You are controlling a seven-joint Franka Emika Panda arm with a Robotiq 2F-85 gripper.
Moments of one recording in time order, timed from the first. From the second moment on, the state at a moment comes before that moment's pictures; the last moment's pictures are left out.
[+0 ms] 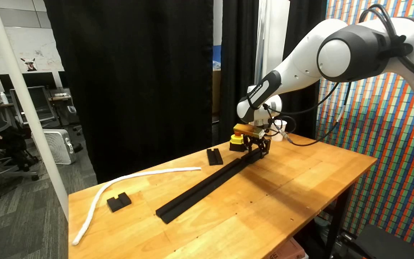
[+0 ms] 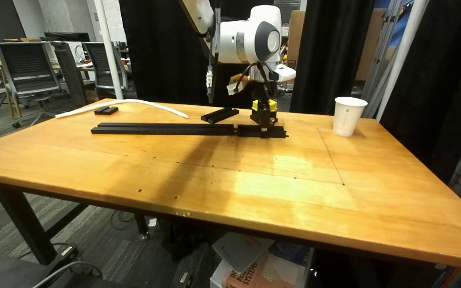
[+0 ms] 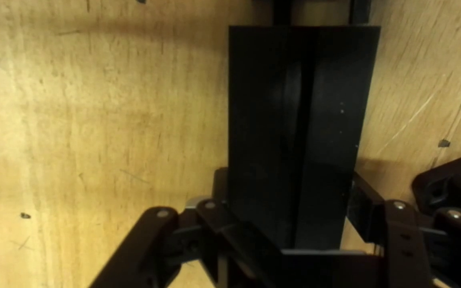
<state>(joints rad) -0.05 0.65 -0.23 -1.63 0.08 2.29 1.10</state>
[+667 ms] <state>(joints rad) -0.06 0.65 -0.22 -1.63 0.09 2.29 1.08</state>
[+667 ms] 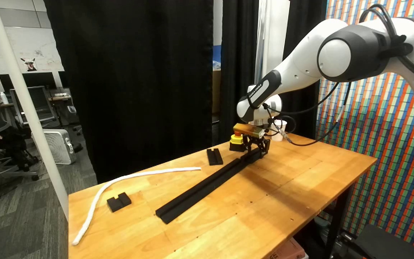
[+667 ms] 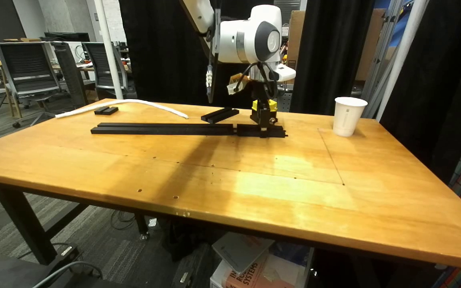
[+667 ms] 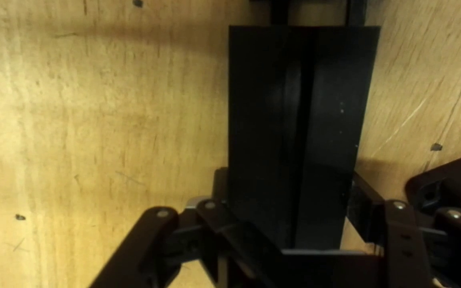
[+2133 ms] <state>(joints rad) -0.07 0.66 -0.17 -1.60 0.10 2.28 1.06</state>
